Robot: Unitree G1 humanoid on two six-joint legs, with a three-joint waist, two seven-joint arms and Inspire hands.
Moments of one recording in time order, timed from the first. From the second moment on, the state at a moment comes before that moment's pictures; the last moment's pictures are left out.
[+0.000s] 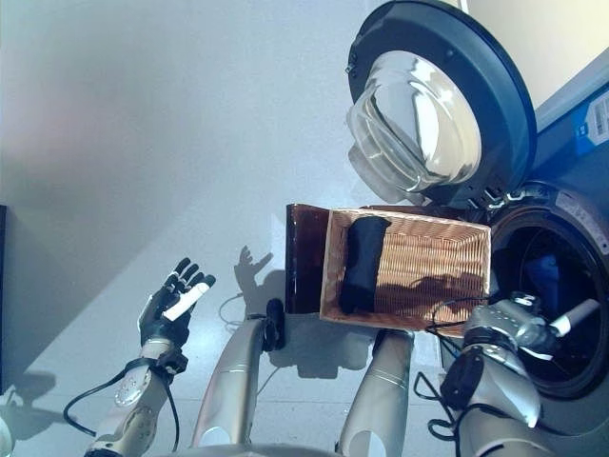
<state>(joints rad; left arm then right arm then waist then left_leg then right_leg) 0.17 0.33 -0.18 0.24 -0.70 -0.25 0.13 -0.61 -0.50 -0.70 1.13 1.48 -0.61 -0.44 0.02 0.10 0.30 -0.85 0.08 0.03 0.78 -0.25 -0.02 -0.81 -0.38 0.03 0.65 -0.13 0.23</state>
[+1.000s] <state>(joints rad) 0.21 0.37 -0.17 0.19 -0.71 -0.25 0.13 -0.65 -0.64 -0.70 1.27 1.46 -0.56 -0.54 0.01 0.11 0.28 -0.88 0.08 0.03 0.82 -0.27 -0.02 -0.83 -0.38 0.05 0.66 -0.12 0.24</state>
